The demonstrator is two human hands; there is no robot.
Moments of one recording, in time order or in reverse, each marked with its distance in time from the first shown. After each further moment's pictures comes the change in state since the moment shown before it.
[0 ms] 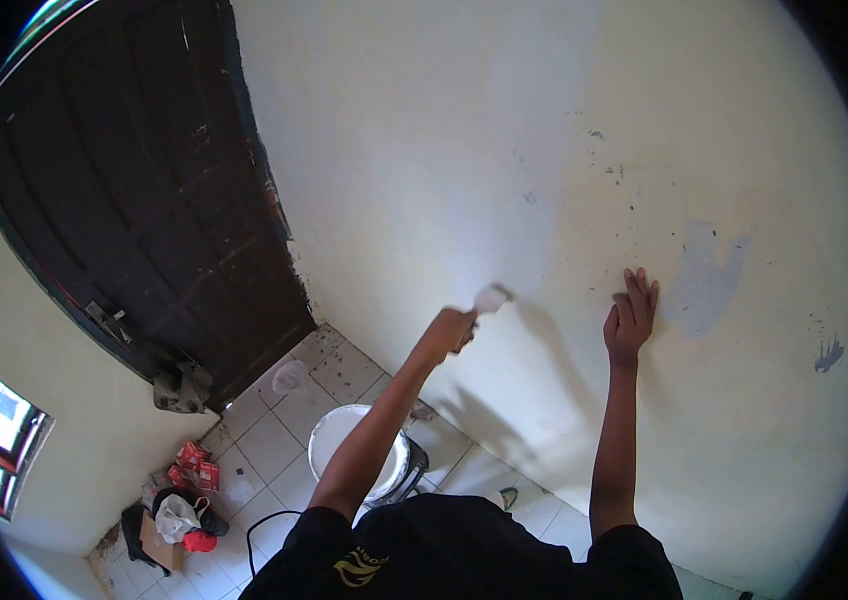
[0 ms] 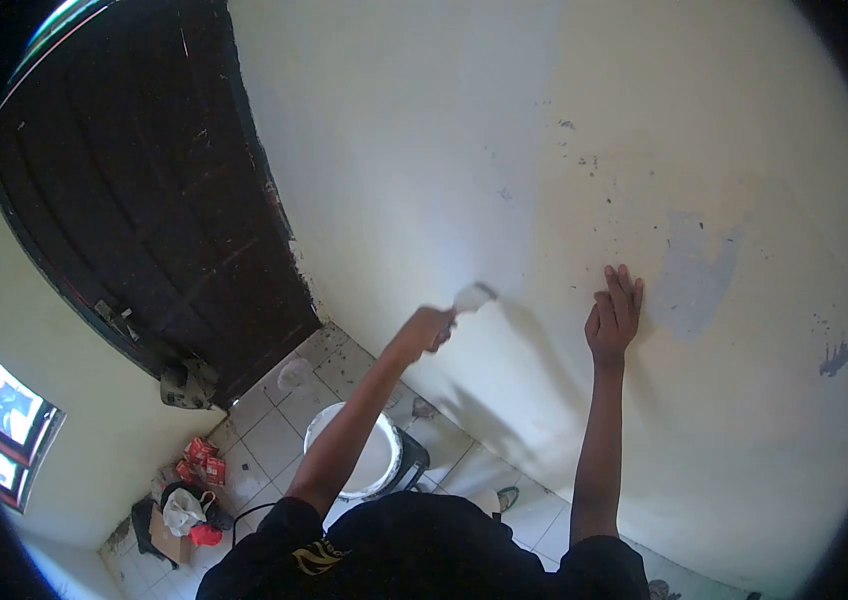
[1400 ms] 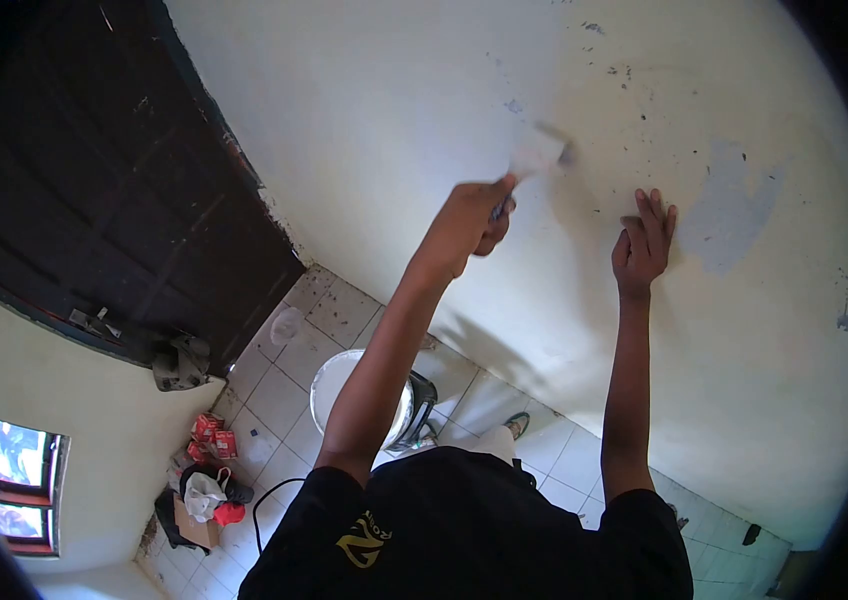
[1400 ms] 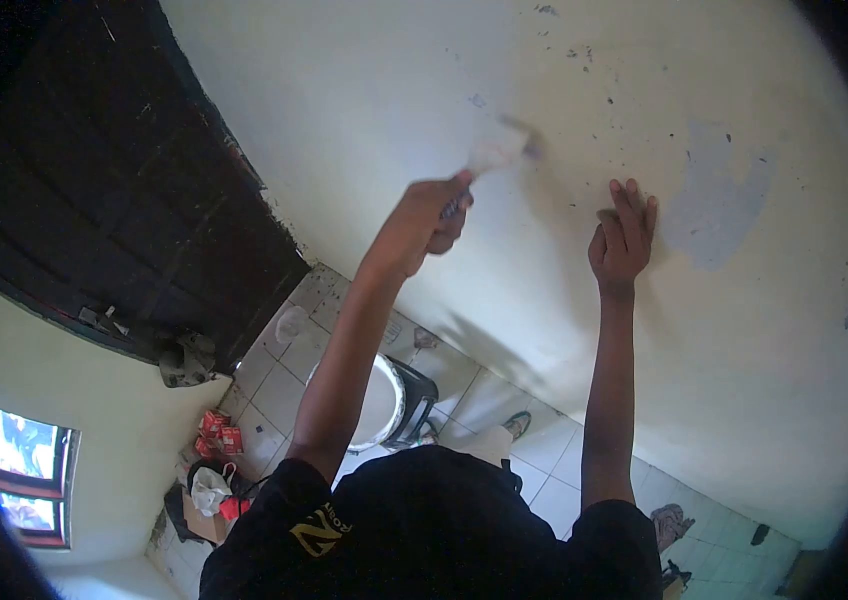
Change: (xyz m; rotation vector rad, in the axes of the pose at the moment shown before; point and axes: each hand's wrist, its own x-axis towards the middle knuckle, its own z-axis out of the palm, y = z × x) left_hand -0.037 0.117 0.043 -0.225 -0.265 0.207; right_hand -0.002 -0.002 0.007 -0.059 0.026 0.026
